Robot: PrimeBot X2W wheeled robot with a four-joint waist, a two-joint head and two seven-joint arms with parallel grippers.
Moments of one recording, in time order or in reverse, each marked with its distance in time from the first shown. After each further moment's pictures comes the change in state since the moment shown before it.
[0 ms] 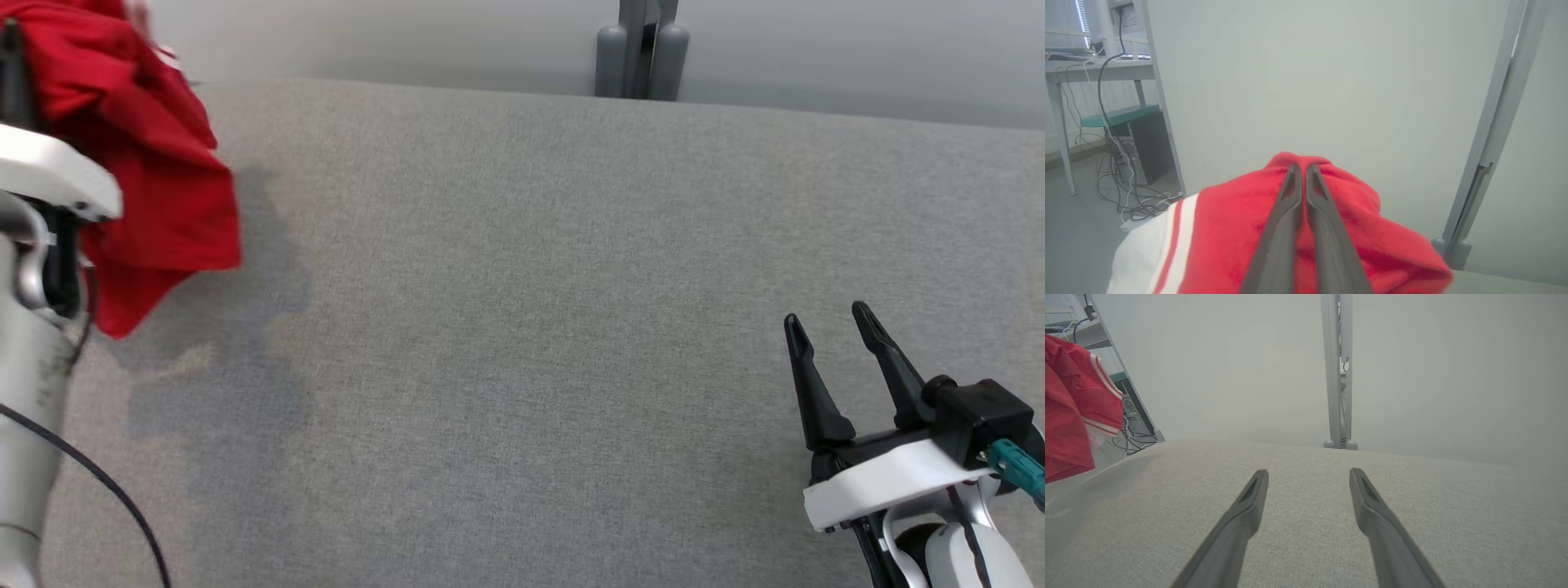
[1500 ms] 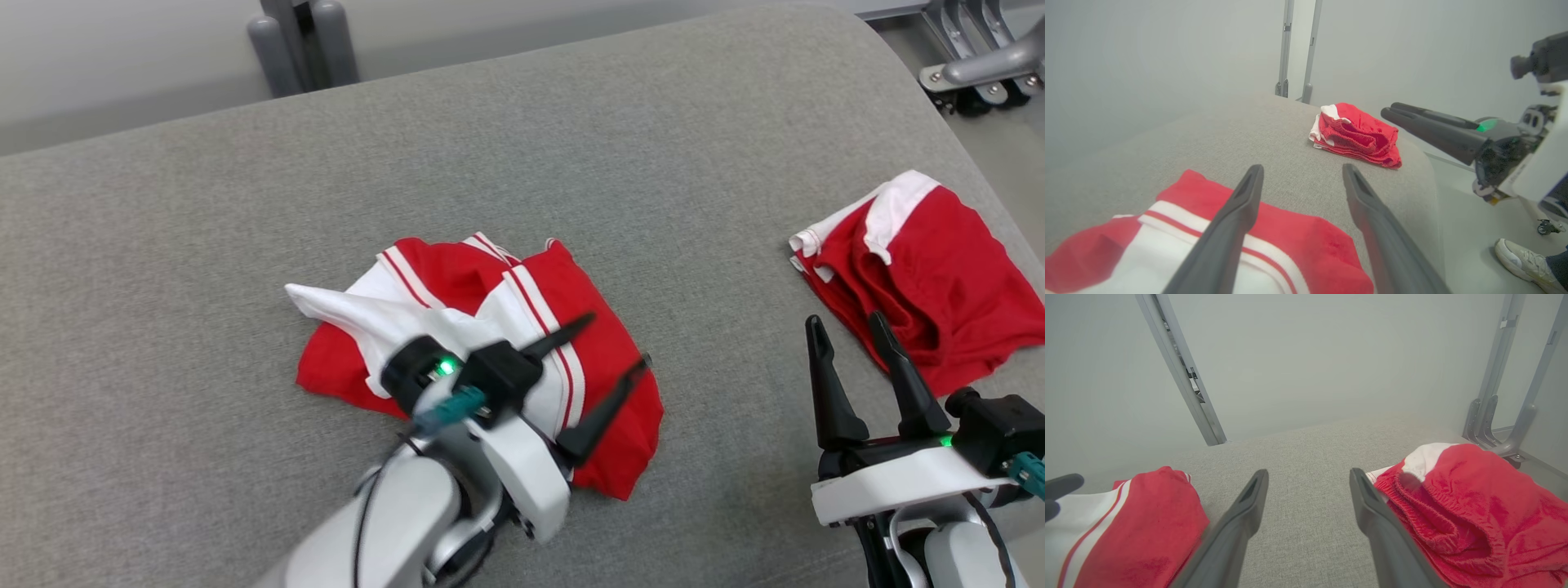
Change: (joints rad) left arm 0.448 -0.267 -0.561 -0.676 0.137 -0.053 0.202; right arm -0.015 -0.001 -0.011 0.129 0.137 0.000 -0.132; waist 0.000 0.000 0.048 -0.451
